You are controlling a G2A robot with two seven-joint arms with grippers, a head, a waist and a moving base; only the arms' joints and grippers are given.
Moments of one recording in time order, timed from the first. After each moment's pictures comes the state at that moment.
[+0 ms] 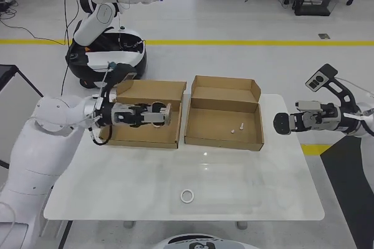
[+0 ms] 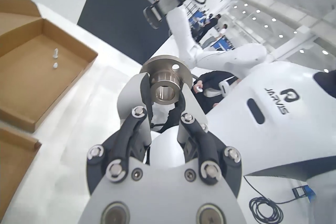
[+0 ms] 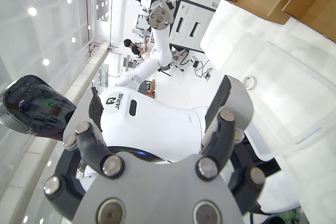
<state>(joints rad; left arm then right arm) 0.97 -0.89 -1.19 -1.64 -0.68 -0.49 -1.28 -1.26 -0.84 1.69 -1.70 0.68 0.22 1.50</state>
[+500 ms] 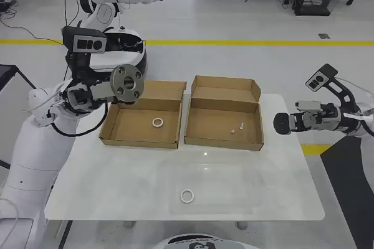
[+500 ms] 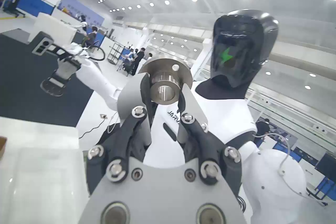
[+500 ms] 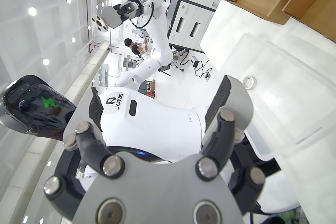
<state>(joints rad) 0.94 -0.95 -1.25 -1.68 -1.21 -0.51 -1.31 -1.26 -0.84 1.69 -1.70 0.68 0.22 1.50</state>
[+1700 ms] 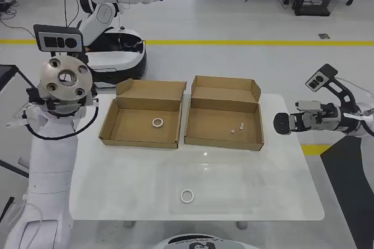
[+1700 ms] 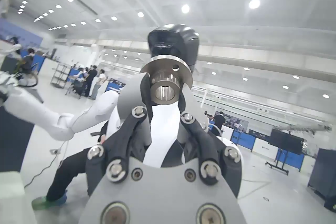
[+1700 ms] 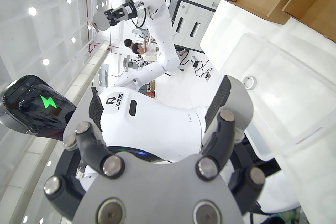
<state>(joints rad) 1.03 -1.15 -1.47 -1.68 -1.25 -0.29 -1.45 -1.26 -0.84 1.69 -1.70 0.68 0.22 1.50</state>
